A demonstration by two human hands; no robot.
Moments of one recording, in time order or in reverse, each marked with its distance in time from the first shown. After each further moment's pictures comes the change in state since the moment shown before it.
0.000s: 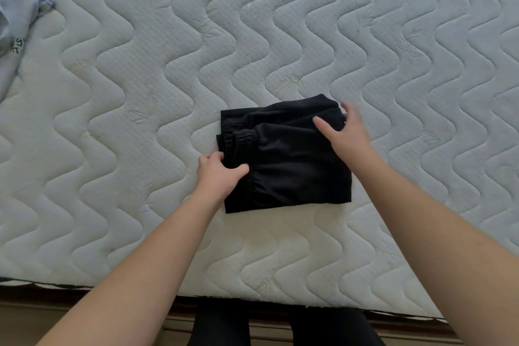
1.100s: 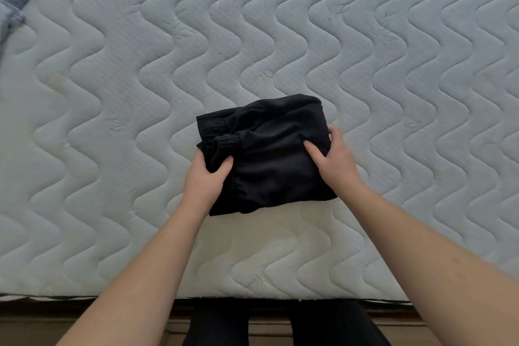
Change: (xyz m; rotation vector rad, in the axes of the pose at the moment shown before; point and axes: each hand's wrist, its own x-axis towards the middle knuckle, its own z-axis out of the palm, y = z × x) left_hand -0.028 0.006 0.014 -0.282 0.044 0.205; right_hand -0.036 0.067 0.004 0.022 0.017 -0.091
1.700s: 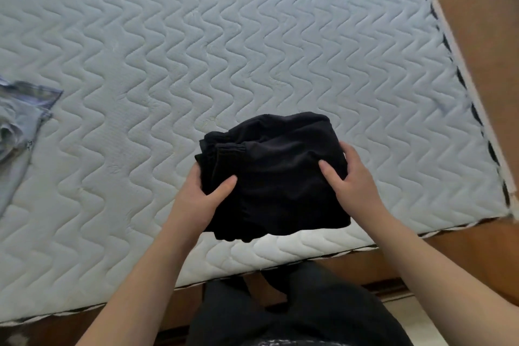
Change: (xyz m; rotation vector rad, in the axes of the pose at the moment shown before) left_hand -0.237 0.167 -0.010 -0.080 -0.322 0.219; right_hand -0.231 -0.045 -0.227 0.142 0.253 -0.166
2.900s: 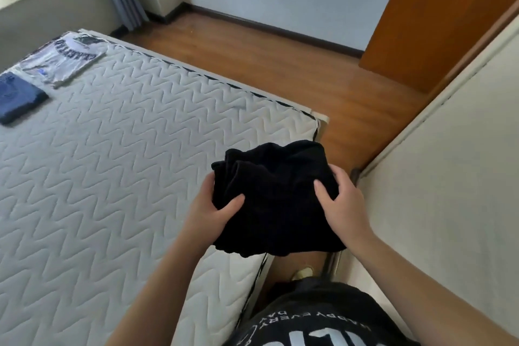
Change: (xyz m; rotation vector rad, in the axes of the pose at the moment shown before) left_hand -0.103 0.092 0.188 0.493 -0.854 0.431; right_hand -0.278 0.025 -0.111 0.116 0.966 0.406
